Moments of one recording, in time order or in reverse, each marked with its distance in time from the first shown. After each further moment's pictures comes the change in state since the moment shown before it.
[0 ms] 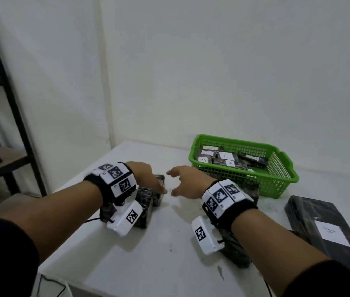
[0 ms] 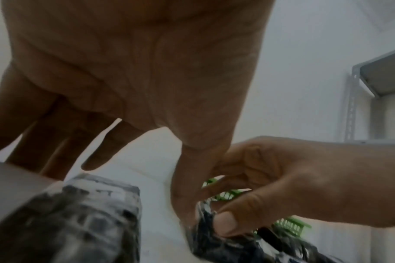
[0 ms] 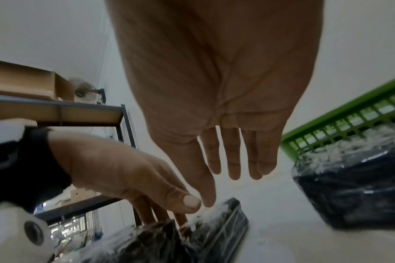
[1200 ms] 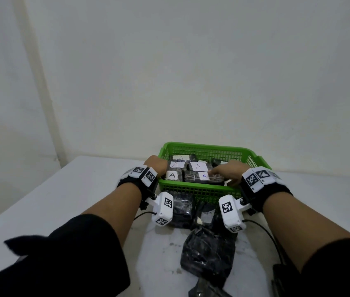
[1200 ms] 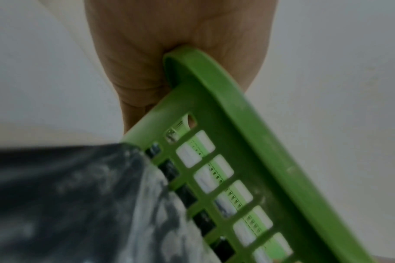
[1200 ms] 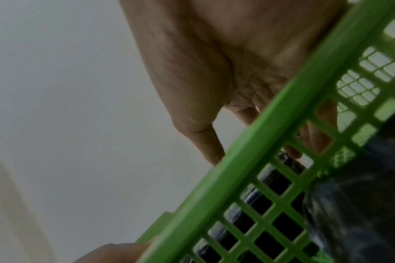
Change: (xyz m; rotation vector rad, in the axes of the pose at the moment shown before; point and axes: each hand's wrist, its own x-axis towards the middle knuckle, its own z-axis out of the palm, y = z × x) left_hand 0.182 0.131 -0.011 -0.783 0.221 0.093; right_hand 0.041 0.204 -0.081 0.362 0.214 0.646
